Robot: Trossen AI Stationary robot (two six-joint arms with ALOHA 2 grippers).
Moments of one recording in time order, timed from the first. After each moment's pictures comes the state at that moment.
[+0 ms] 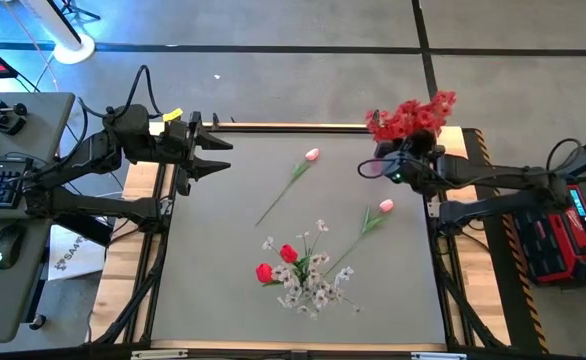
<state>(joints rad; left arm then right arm) 0.26 0.88 1.20 -0.45 0.25 -0.02 -0.18 1.00 0.87 -0.79 1.16 1.07</state>
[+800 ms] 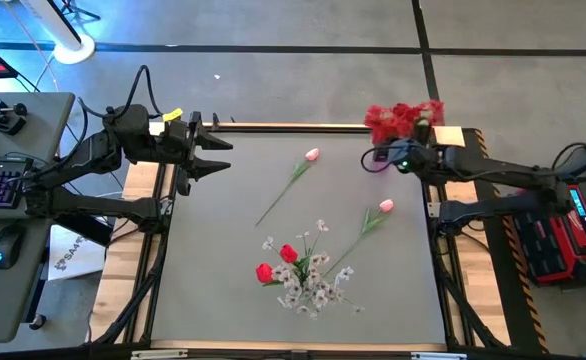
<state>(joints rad) 0.26 0.88 1.20 -0.45 0.25 -0.02 -0.24 1.00 0.98 -0.87 0.81 1.01</state>
